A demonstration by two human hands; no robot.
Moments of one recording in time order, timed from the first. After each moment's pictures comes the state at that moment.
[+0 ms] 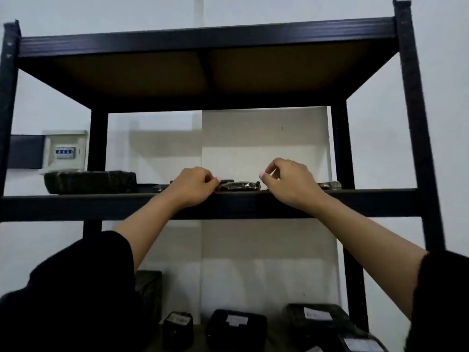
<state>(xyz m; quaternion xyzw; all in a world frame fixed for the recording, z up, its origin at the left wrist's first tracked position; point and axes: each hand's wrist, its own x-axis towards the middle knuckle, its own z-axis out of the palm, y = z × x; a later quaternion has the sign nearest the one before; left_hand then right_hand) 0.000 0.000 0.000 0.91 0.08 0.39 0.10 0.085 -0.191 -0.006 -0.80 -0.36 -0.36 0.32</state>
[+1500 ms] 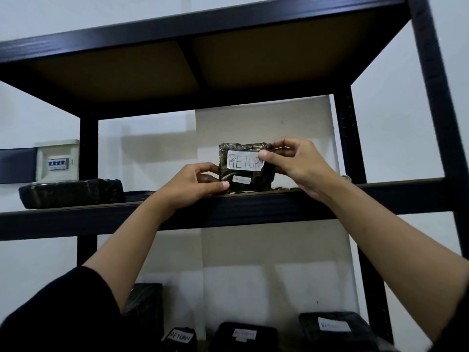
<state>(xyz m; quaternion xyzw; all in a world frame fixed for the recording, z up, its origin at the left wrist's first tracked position) 0.012 -0.010 -0.002 0.86 -0.06 0.32 0.40 0.118 -0.197 0.008 -0.57 -0.46 -0.14 0.66</state>
